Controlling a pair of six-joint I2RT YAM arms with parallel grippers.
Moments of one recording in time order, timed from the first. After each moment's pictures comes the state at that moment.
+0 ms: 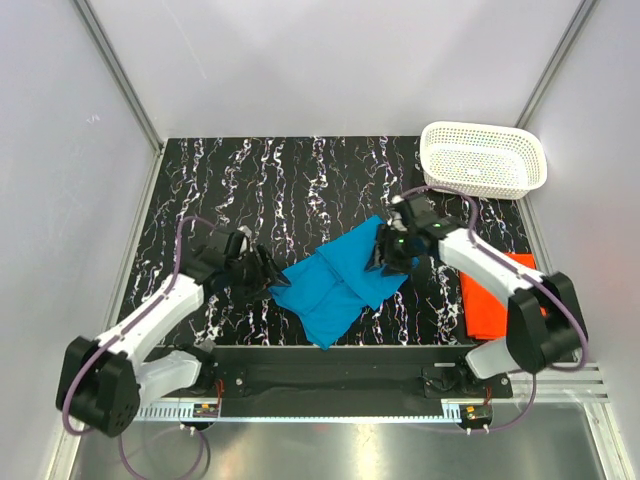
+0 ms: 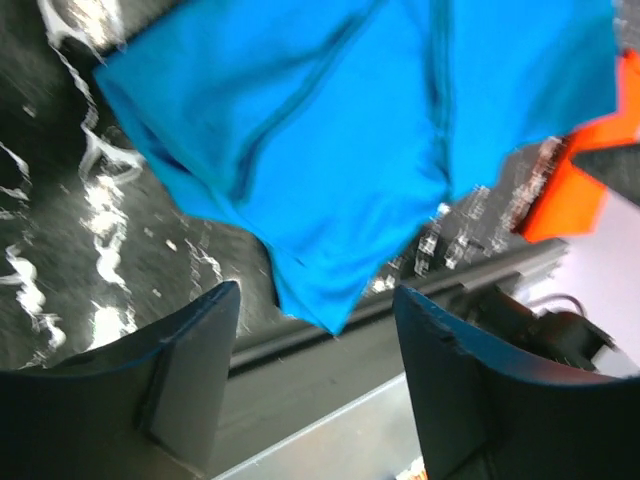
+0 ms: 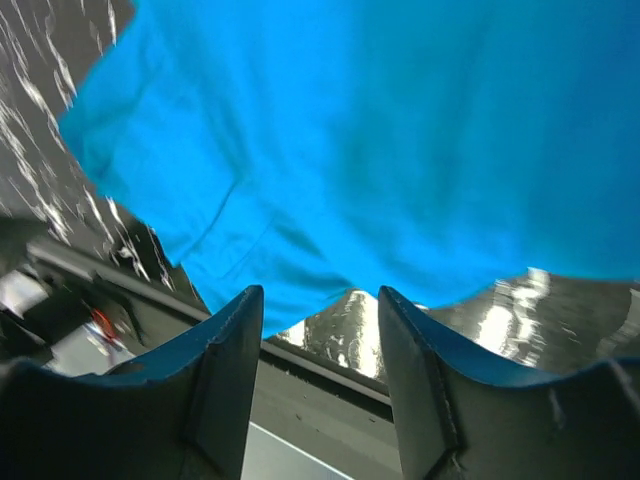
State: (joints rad) left arm -0.39 1.05 0.66 -0.55 0.36 -0.87; right arm 0.40 1.42 0.95 -0.59 -0.32 0.60
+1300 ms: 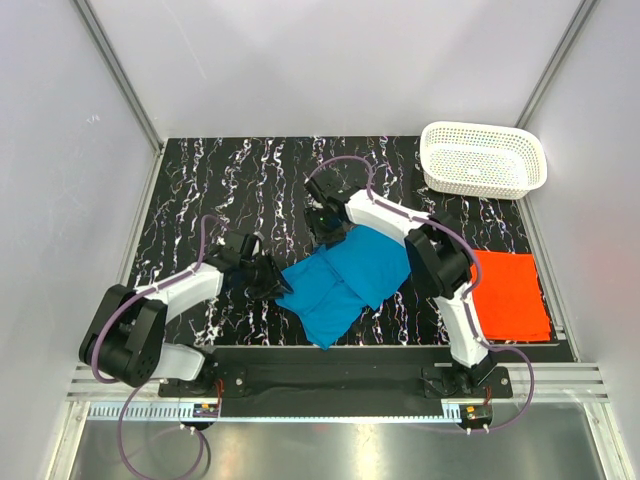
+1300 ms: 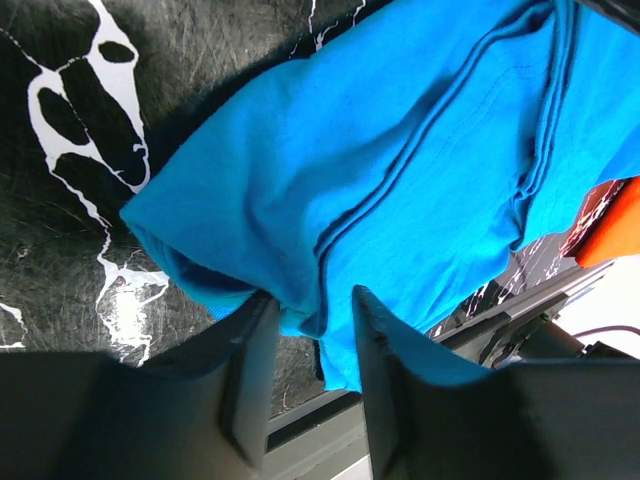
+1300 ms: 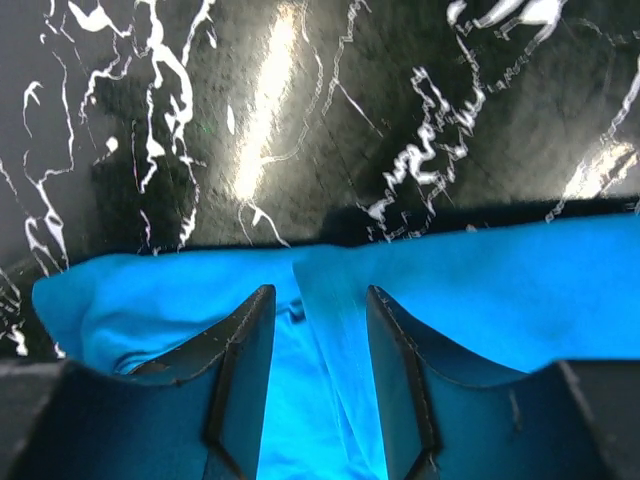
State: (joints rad) left arm -0.40 1.36 0.59 -0.26 0.38 -0.82; right arm 0.71 2.19 1.77 -0.73 -0.10 0.40
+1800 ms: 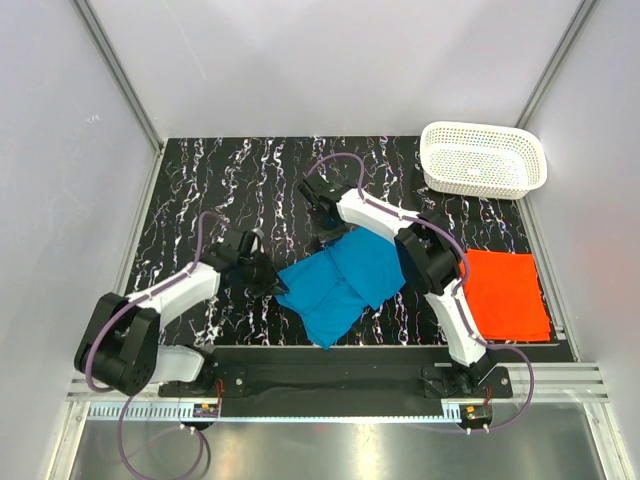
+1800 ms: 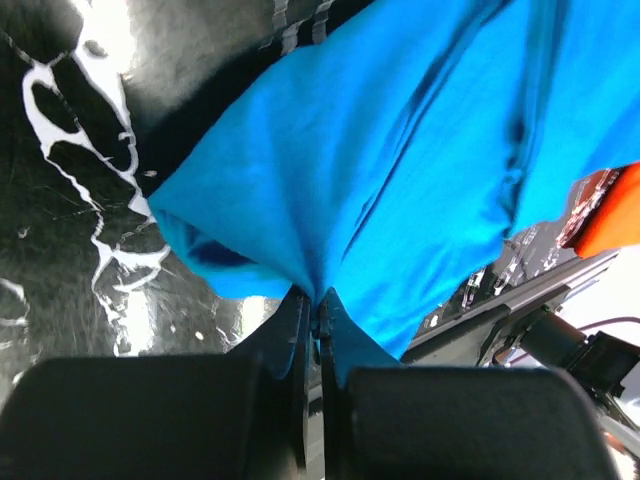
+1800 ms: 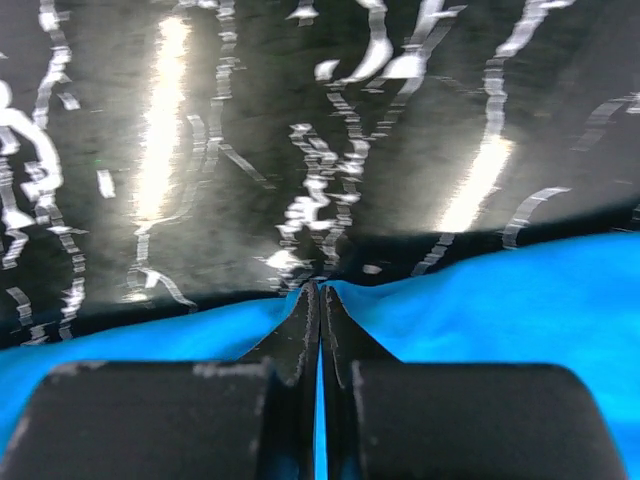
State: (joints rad) left arm -0.40 1.32 0.60 -0.30 0.38 -0.80; right arm 0.72 2.29 1.90 -0.82 0.13 0.34
